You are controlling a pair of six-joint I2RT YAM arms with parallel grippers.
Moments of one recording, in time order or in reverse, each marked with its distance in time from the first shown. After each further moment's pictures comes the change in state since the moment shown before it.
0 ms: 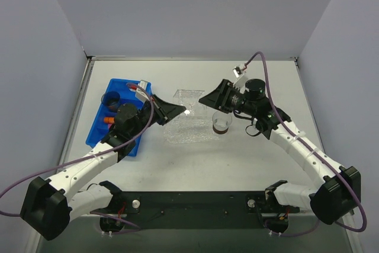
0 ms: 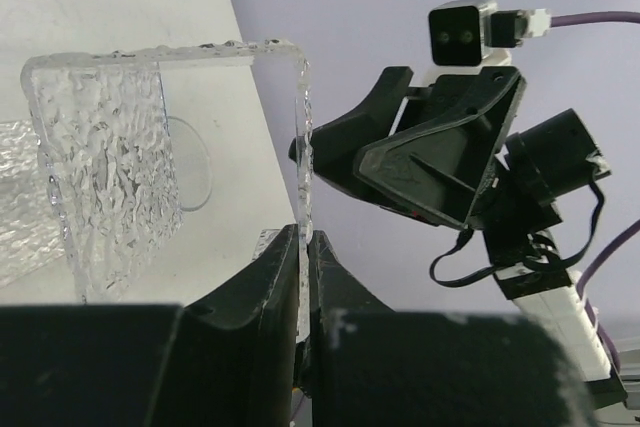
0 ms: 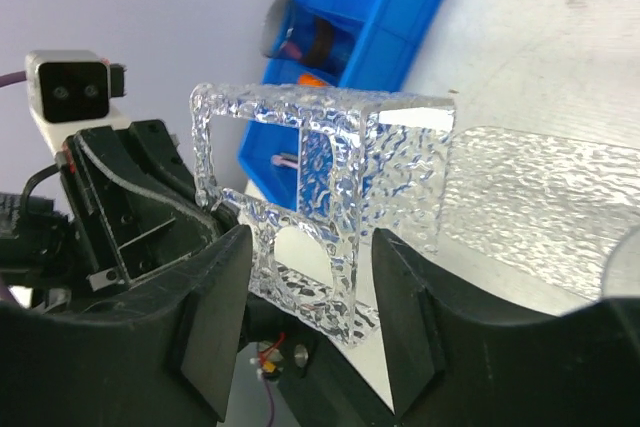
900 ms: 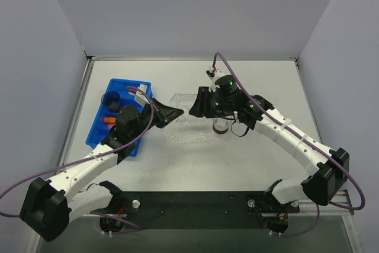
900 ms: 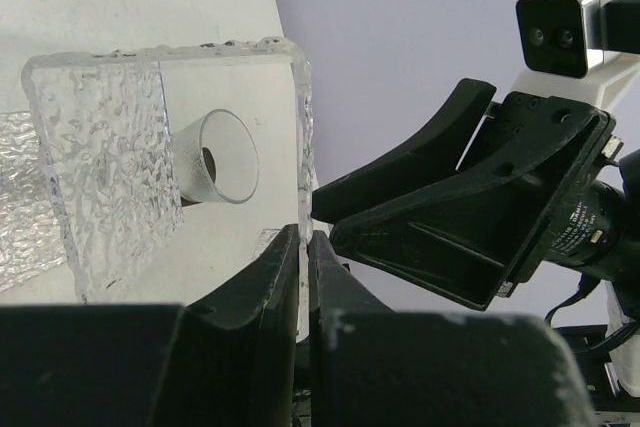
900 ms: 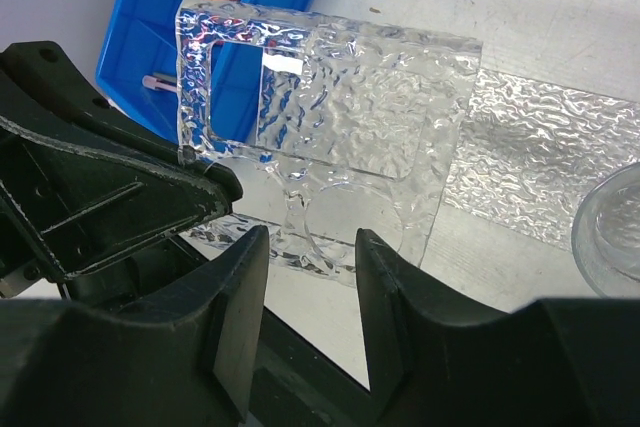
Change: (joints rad) left arm 0.000 -0.010 -0.045 -0.055 -0.048 0.037; right arm 0.240 0.174 0.330 -0.496 0.301 -0.260
